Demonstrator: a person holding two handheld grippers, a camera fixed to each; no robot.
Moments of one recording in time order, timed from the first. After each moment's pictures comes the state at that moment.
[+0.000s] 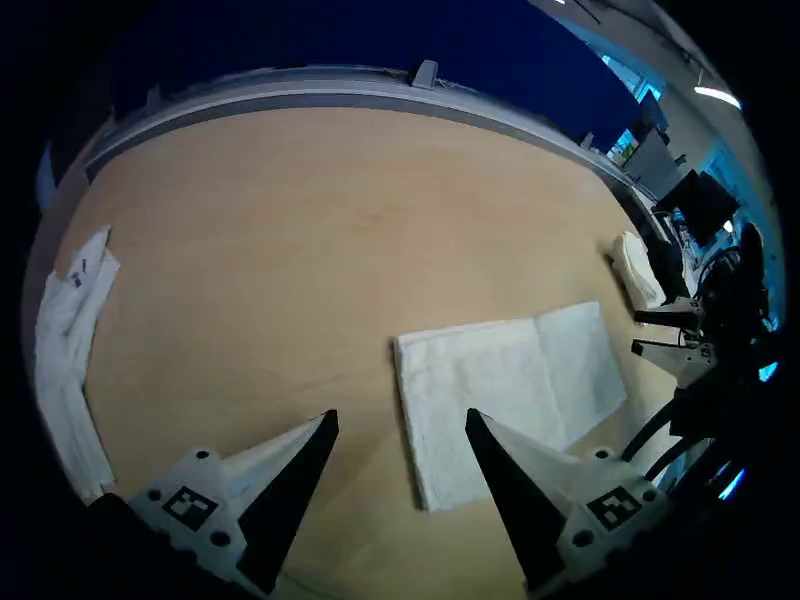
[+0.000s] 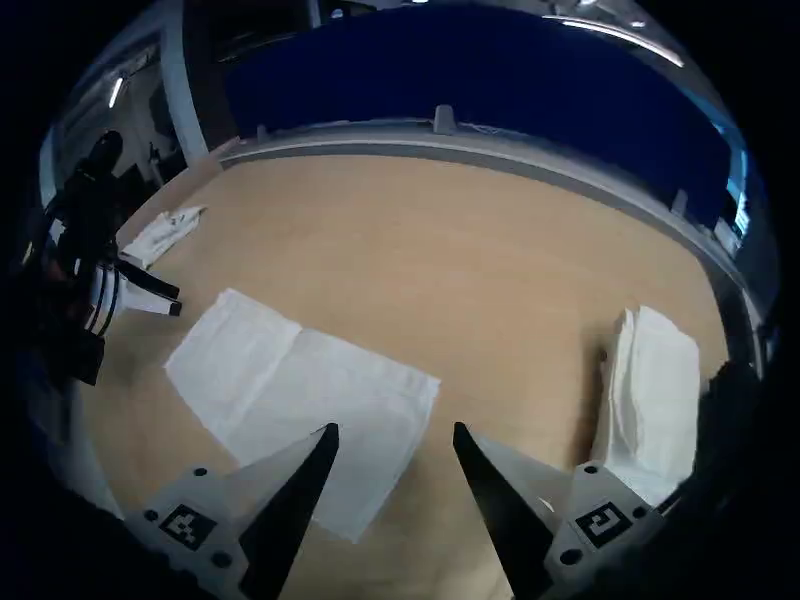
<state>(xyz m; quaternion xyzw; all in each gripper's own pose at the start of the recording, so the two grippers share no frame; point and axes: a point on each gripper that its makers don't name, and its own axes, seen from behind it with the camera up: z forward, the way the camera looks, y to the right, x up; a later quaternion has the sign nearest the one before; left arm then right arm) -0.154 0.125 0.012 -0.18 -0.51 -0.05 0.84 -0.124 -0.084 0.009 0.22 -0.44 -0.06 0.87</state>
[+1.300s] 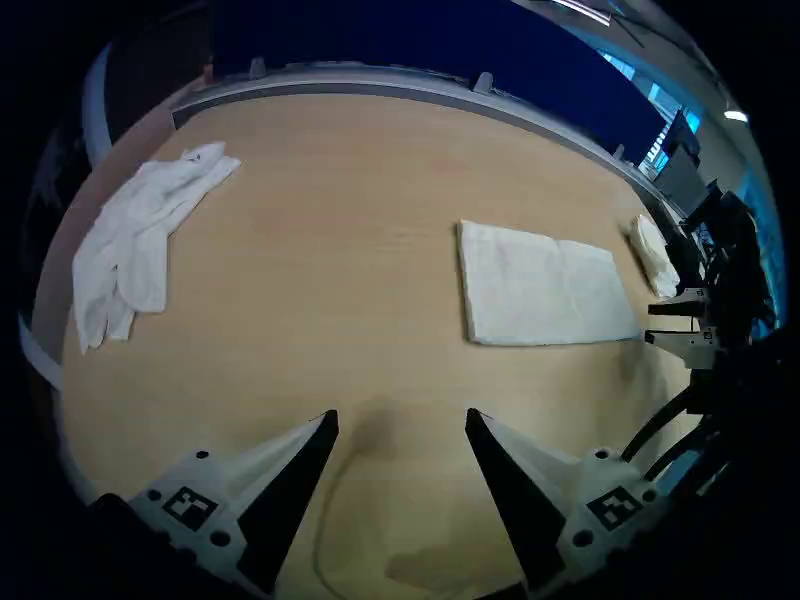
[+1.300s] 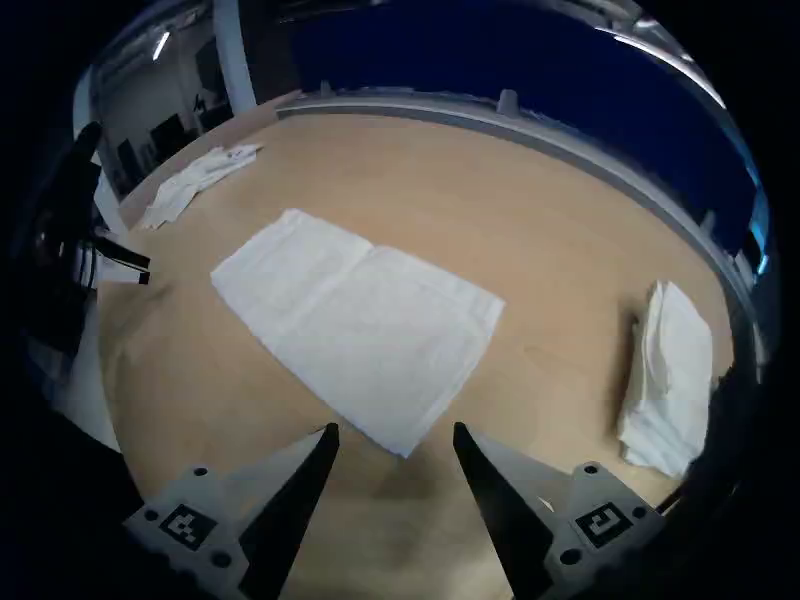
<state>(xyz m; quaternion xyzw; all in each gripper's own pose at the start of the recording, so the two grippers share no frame) -0.154 0.057 -0.134 -0.07 -0.50 -0.07 0.86 -0.141 -0.090 -0.076 0.30 -0.46 -0.13 0.83</state>
